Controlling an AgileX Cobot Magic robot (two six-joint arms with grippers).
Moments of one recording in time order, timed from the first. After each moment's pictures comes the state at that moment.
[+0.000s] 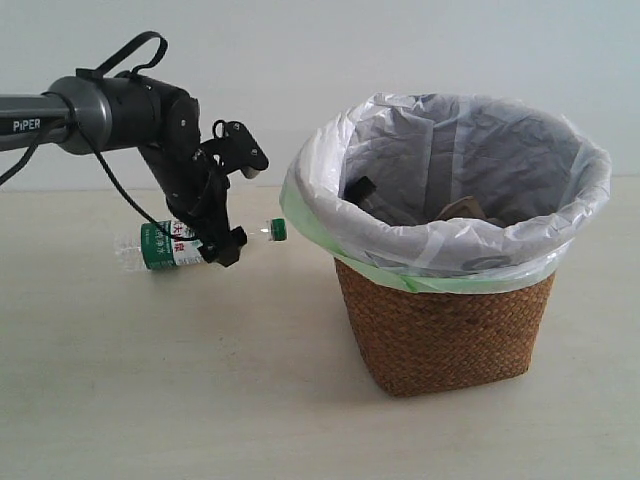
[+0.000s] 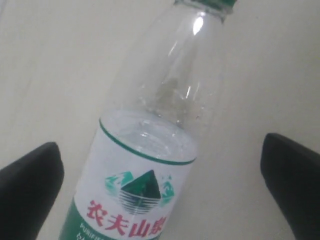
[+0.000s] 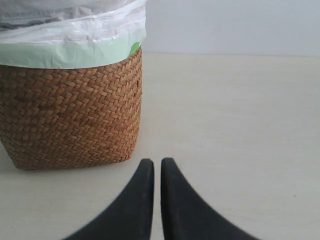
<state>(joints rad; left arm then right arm) -0.36 2.32 -1.88 0.17 0.80 0.58 0.15 0.01 0.00 -0.02 0.33 0.03</state>
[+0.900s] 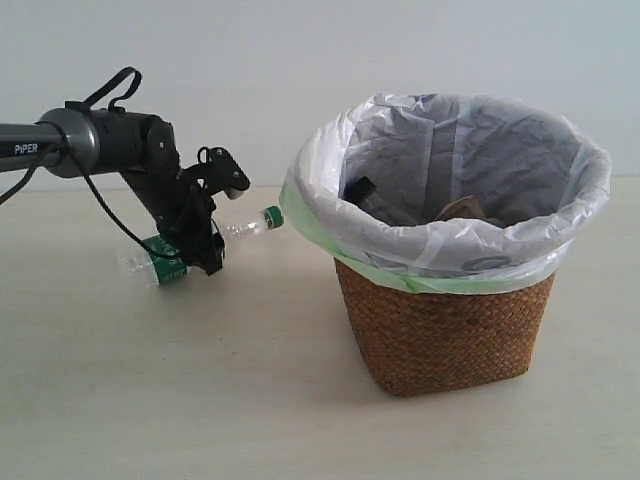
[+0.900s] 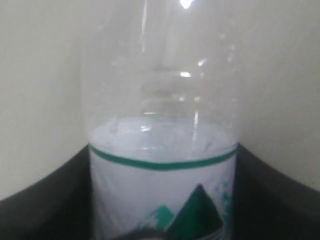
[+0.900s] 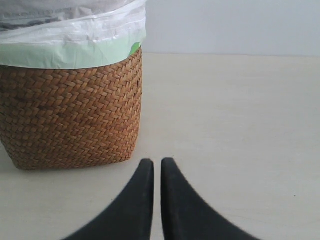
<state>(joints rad) -0.28 2.40 -1.89 0.01 0.75 0.75 0.15 0.01 0.00 -0.02 0.33 0.03</state>
